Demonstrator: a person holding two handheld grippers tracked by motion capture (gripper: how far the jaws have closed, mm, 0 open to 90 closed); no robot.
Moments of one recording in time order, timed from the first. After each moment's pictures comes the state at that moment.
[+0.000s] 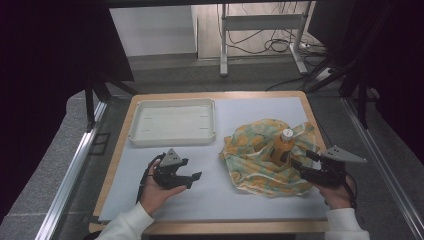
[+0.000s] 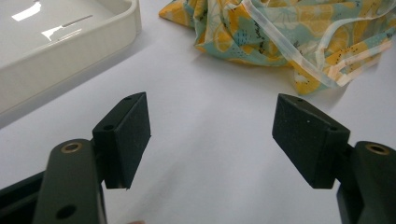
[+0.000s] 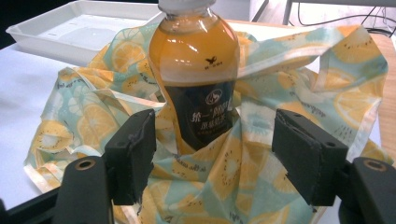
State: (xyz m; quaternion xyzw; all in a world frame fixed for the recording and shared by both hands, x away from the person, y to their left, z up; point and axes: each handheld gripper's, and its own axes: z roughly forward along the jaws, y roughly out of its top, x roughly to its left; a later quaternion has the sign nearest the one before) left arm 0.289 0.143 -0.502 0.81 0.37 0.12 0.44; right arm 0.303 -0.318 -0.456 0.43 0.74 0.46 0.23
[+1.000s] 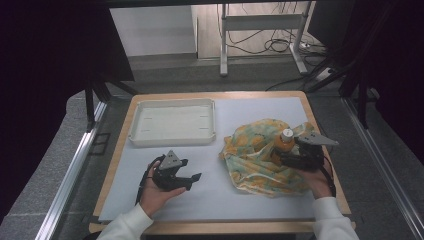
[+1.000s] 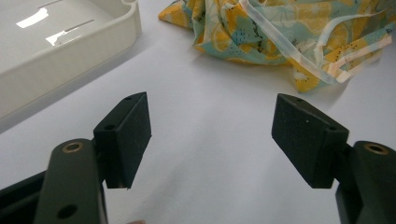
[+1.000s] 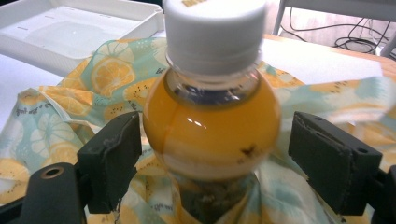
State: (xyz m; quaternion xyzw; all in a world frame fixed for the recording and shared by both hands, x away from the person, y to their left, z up) left arm 0.286 0.143 -0.504 0.81 0.36 0.14 0.44; right arm 0.347 -0.273 -0.457 0.42 0.75 0.43 0.26
